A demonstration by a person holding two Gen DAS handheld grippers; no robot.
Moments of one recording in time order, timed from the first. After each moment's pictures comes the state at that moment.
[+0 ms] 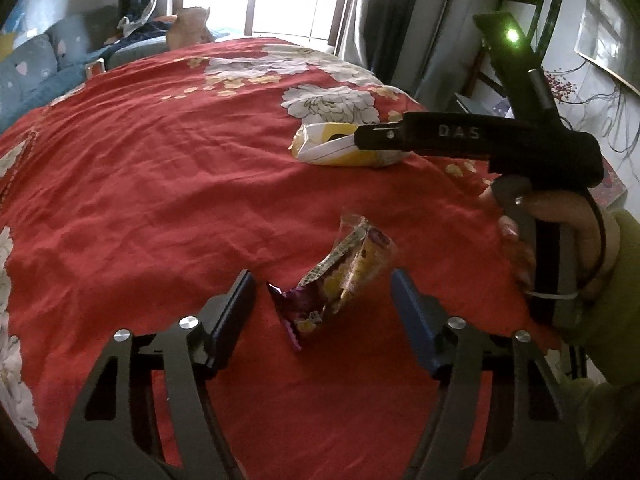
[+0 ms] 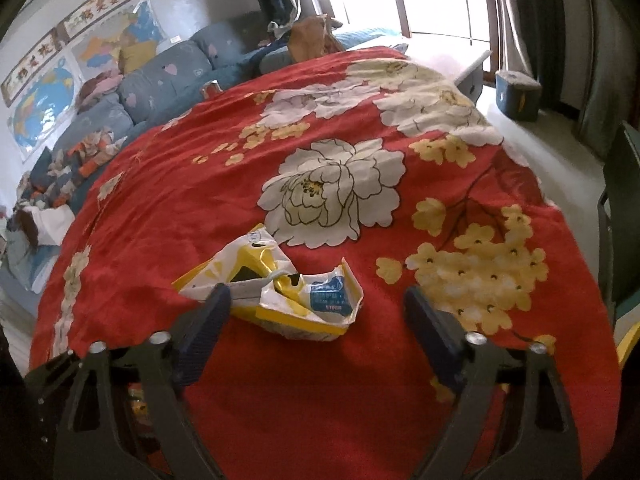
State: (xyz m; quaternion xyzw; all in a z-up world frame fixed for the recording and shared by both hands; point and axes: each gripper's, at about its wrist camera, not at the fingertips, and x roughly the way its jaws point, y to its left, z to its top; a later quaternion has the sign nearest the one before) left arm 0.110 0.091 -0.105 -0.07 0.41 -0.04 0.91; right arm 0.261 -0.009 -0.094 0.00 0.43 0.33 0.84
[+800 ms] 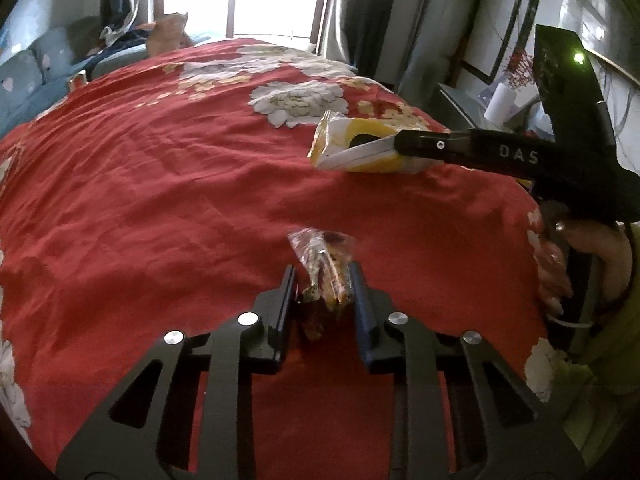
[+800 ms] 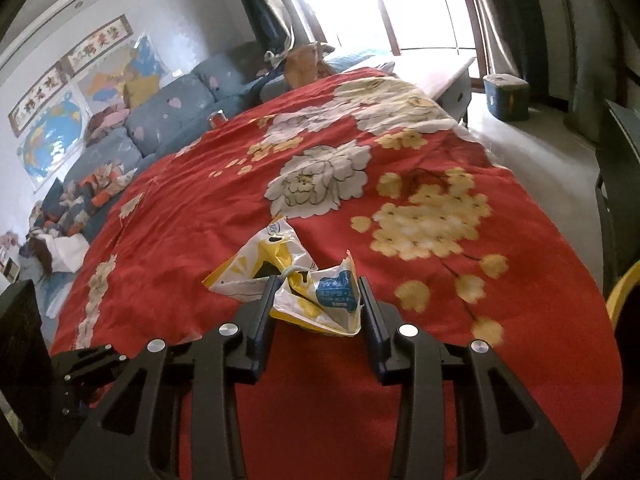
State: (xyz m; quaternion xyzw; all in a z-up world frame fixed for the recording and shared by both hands) left arm 0.108 0.065 -0.104 -0.05 0.41 -0.07 0.91; right arm 0.212 -0.066 -0.083 0.05 0.39 0.33 0.86
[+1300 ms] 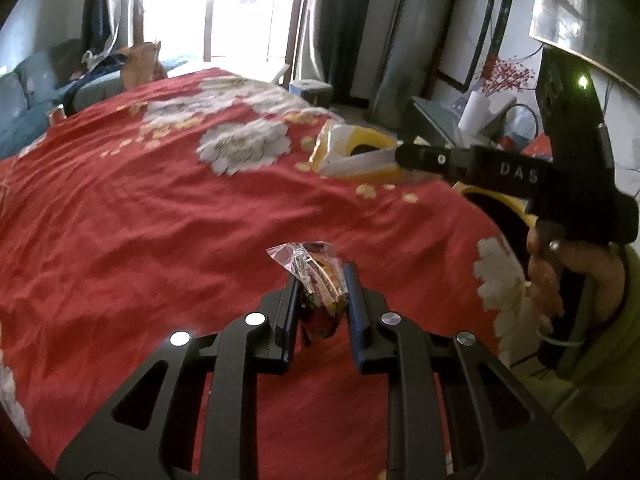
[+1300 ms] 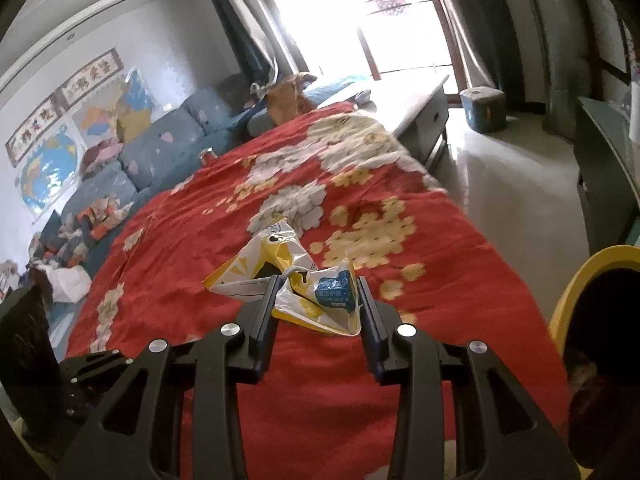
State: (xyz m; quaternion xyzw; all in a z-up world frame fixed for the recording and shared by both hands) left arm 0.114 0.022 -0.072 -0.04 0.38 -0.10 0.92; right arm 0.200 -0.124 -0.055 0.09 0.36 0.30 0.88
